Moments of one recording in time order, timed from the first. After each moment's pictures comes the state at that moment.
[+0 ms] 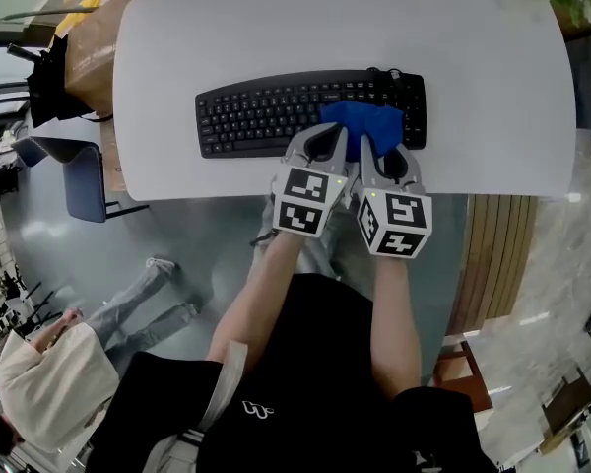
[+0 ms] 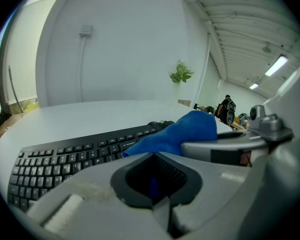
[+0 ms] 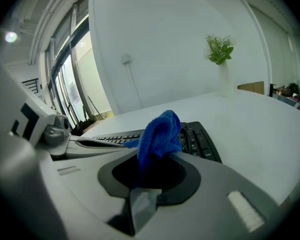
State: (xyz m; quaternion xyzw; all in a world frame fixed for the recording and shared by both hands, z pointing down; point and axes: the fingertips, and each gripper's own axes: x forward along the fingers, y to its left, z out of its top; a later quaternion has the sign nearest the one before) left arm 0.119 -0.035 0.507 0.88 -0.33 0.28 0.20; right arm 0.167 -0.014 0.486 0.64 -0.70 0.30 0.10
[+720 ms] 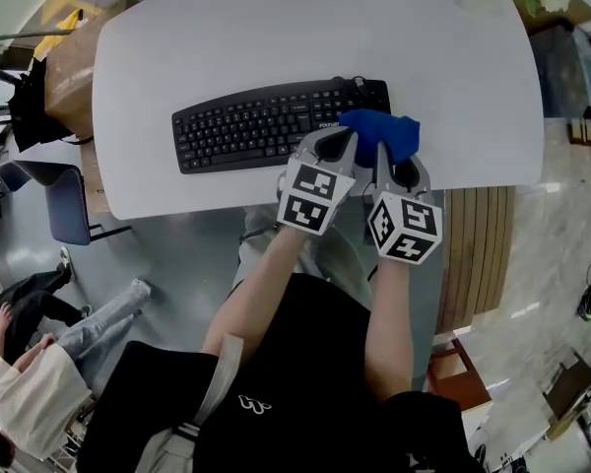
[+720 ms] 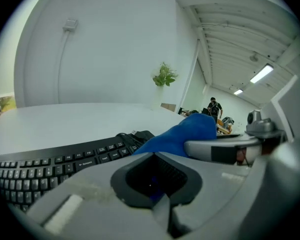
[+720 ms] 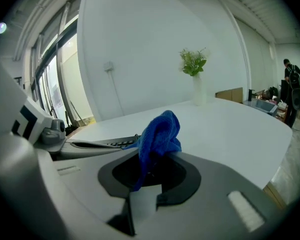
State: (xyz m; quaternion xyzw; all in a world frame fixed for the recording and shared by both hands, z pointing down) left arm 0.192 -0.020 0.491 0.91 -0.25 0.26 0.21; right arm 0.247 0.010 0.468 0.71 -0.63 0.29 0.08
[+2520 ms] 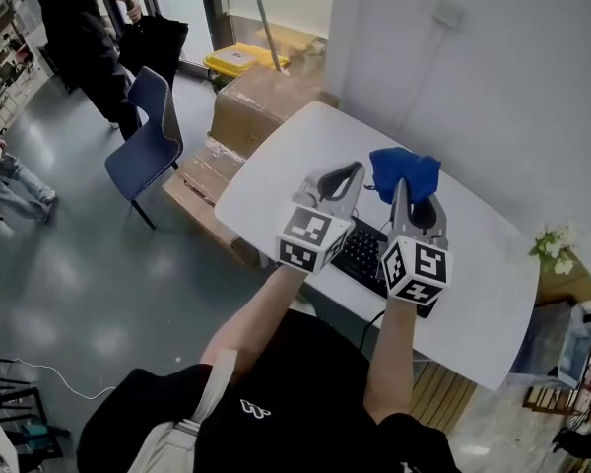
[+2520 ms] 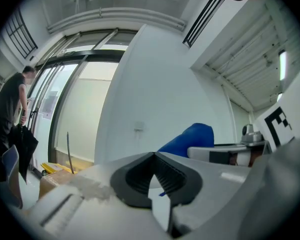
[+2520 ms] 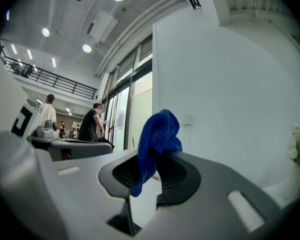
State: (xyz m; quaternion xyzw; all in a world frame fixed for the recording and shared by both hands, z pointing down) left arm -0.104 -0.102 0.184 0.83 -0.55 -0.02 0.01; right arm -0.014 -0.110 0.171 0.51 -0.86 0.00 -0.02
